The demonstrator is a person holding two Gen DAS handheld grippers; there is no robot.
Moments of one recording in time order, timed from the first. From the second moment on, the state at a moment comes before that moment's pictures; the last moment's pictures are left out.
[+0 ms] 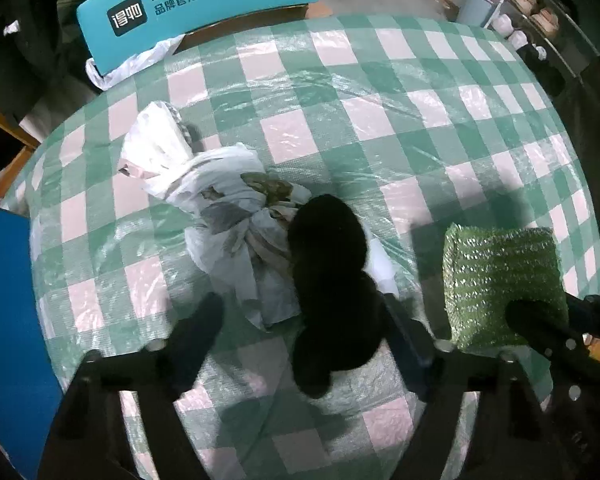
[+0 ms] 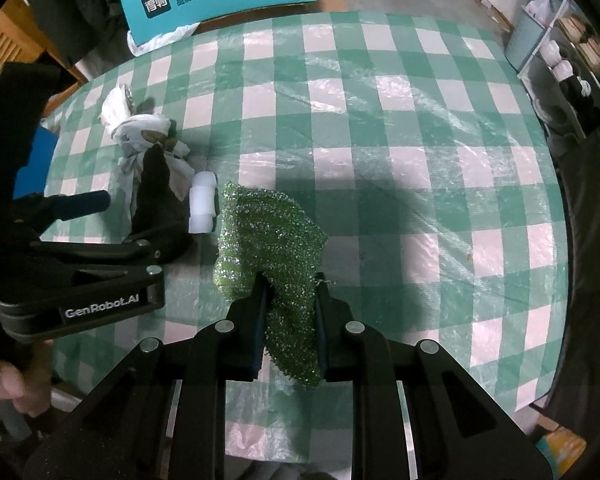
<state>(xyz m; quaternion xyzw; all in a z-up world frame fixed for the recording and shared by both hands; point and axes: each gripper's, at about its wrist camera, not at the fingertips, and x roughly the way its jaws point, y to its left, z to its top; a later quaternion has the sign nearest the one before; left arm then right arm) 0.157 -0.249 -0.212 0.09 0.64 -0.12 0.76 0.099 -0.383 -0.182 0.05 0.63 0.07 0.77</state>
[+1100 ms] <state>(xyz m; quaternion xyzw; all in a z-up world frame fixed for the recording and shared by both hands) 0.110 -0.199 -0.131 0.10 0.57 -0.12 0.80 0.095 -0.351 -0.120 0.03 0.58 0.10 0.81</state>
